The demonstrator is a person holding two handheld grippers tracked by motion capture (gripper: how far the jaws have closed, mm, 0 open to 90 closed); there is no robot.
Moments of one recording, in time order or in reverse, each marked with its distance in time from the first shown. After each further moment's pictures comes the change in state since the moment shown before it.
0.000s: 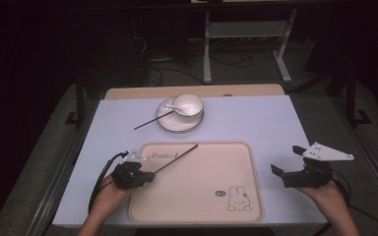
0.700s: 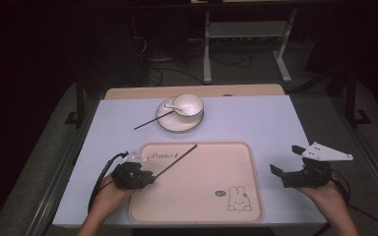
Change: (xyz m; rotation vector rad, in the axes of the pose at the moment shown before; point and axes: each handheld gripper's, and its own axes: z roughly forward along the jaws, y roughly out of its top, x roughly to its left) left arm 0.001 0.001 -0.004 -0.031 0.005 -0.006; right arm 0.002 0.002 0.001 -0.005 0.001 -0.009
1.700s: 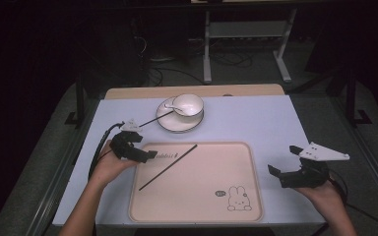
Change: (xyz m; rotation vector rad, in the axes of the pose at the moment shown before) left arm 0.059 0.067 -0.007 -0.061 0.088 0.039; right arm 0.003 0.000 0.004 0.011 0.007 -0.003
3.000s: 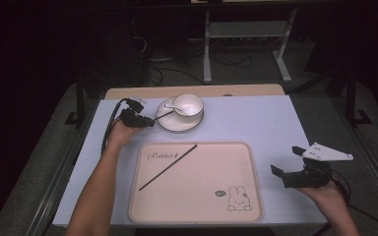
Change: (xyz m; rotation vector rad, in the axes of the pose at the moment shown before) left arm 0.091 0.035 0.070 0.045 0.006 -0.103; right arm -0.006 -0.004 -0.003 0.002 0.000 0.015
